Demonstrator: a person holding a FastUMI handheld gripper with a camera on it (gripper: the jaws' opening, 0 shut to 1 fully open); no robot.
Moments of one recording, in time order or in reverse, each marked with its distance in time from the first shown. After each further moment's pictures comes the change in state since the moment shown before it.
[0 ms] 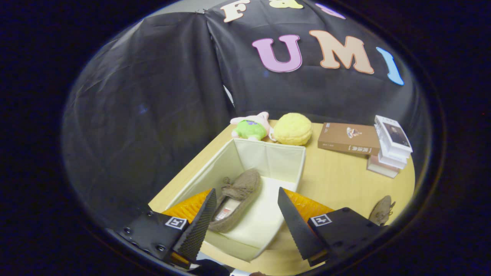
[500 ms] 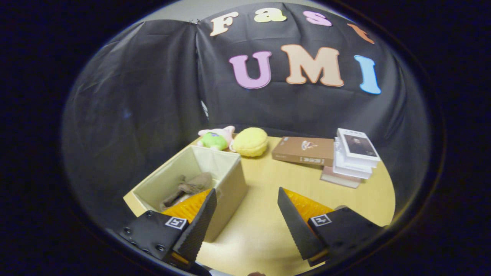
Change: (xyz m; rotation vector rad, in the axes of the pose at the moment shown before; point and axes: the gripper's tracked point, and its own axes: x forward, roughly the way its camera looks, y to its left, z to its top) arm -0.063 -0.138 0.001 -0.026 -0.109 -0.188
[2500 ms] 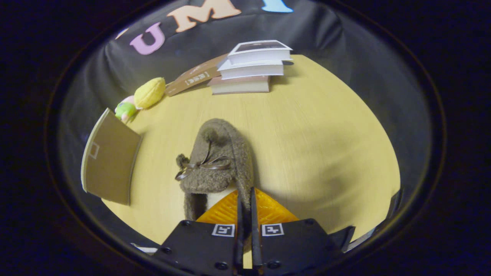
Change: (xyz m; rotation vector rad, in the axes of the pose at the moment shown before) arm -0.015 -0.246 -0.210 0.430 0.475 -0.252
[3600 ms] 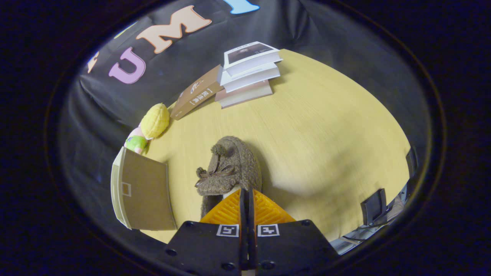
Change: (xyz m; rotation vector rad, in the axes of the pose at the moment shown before) arm -0.042 0.078 0.014 0.211 -0.013 0.049
